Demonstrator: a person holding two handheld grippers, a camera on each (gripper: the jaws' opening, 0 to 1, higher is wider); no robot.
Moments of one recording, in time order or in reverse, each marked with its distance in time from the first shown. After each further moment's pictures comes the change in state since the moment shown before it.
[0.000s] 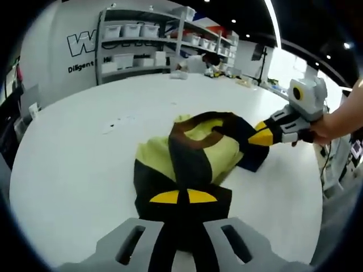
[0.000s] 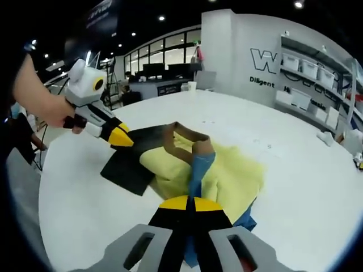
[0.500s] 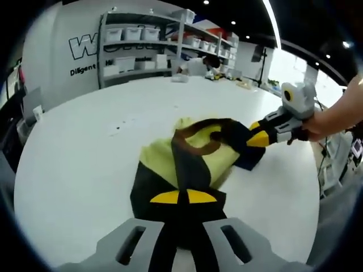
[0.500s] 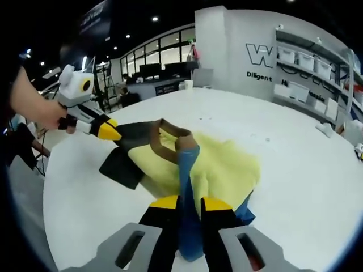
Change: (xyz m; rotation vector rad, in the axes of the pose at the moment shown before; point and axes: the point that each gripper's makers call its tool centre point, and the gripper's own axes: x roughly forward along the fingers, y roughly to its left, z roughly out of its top) left arm -0.023 0.000 0.004 0.005 -0.017 0.020; right arm 0.001 0.001 -0.006 0.028 0.035 0.024
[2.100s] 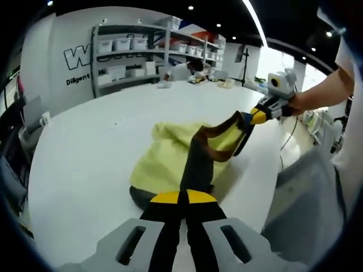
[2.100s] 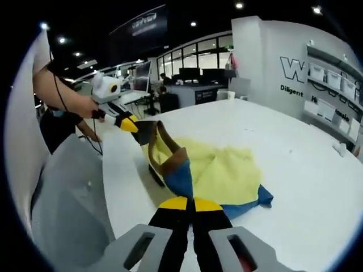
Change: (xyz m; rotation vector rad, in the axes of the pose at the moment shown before) left arm -0.161 -0.082 -0.060 0.057 -0.027 -0.048; right arm -0.157 0.116 -0.017 -0.118 -0.052 0.237
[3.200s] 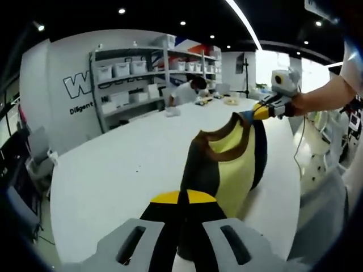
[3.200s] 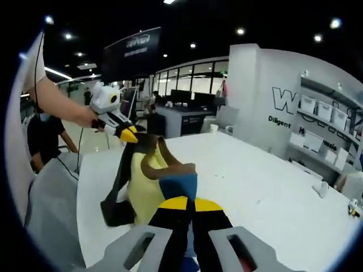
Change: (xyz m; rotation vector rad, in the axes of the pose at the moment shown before) left arm 0.036 0.088 0.141 0.124 -0.131 0.063; right arm 0.009 -0.121 0.138 -0.108 -0.171 -0.140
